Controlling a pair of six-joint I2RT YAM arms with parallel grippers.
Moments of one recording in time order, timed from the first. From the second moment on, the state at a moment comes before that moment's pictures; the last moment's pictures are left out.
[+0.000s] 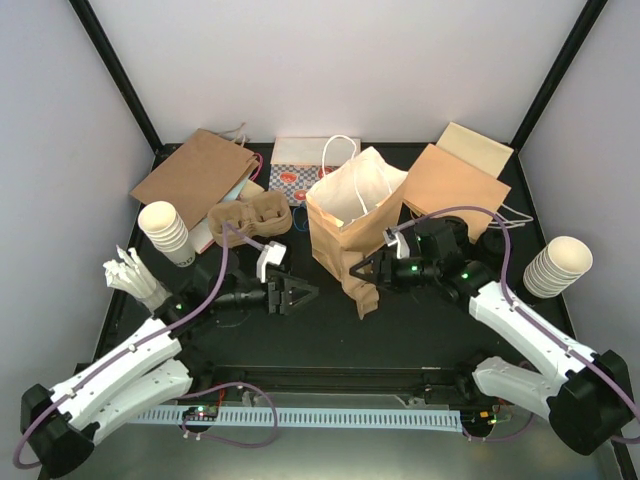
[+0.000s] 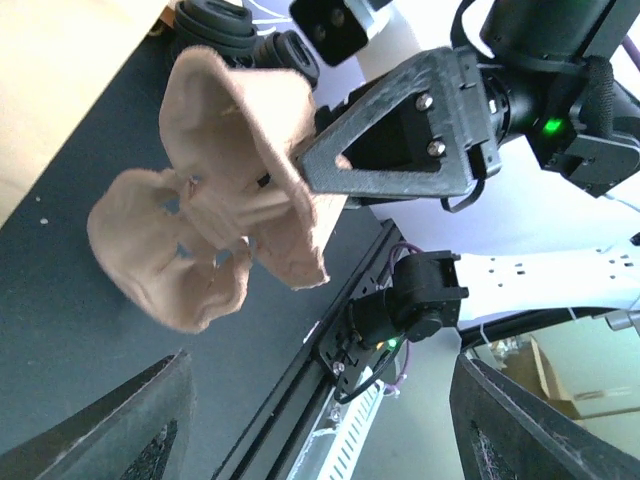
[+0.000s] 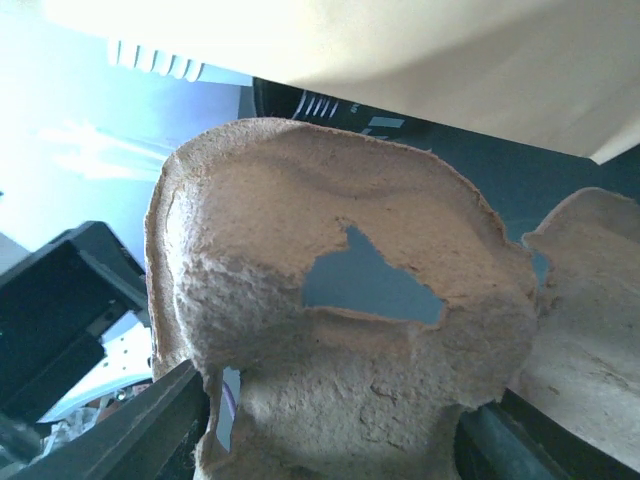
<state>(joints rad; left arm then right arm) -0.70 0.72 0.56 -0.17 0.59 -0.72 0.55 1.04 0.71 -0.35 -0.69 0.82</state>
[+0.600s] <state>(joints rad) -0.80 0.94 0.48 0.11 0.57 -0.83 0.55 1.07 0.58 -0.24 -0.69 0.81</state>
